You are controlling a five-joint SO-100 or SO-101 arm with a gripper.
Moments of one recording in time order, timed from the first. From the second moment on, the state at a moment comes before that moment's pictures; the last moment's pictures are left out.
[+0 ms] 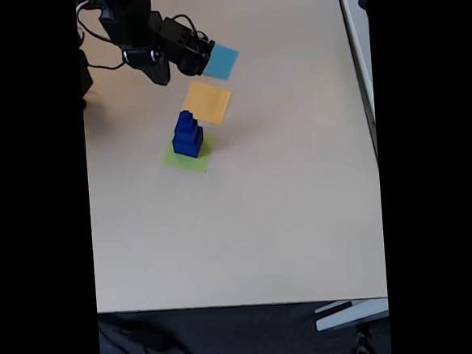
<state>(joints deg) 29.9 98.2 66.9 101.2 73.6</state>
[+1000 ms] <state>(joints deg) 4.9 132.2 101.8 89.7 68.6</state>
